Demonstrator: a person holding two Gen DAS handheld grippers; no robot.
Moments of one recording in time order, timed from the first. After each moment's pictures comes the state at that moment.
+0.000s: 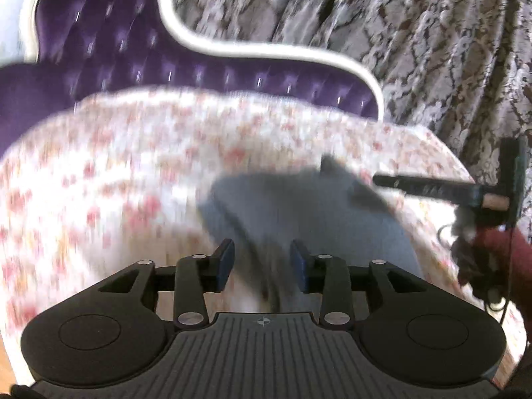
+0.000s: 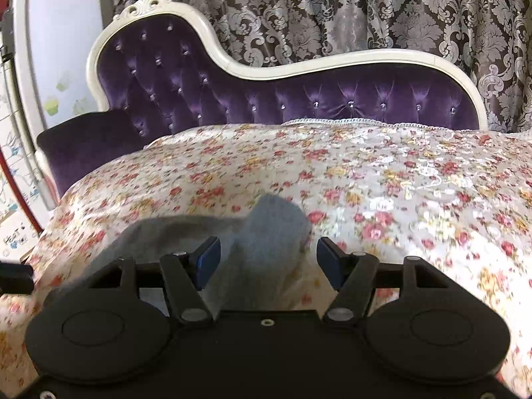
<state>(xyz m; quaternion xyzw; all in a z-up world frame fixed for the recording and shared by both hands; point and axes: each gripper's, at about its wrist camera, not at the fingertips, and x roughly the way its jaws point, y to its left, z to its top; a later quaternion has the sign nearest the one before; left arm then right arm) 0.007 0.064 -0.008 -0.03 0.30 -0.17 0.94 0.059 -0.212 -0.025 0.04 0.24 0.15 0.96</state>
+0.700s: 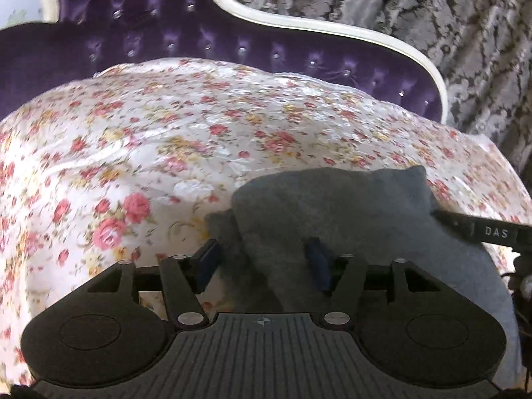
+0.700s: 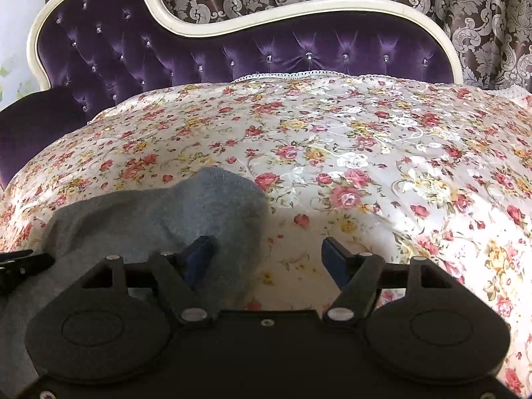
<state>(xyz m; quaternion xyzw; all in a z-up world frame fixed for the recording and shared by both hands) 0.088 0.045 -0.078 -0.07 0.34 -0.08 0.94 0.109 -0.219 -0.074 0.04 0.31 0.08 0.95</state>
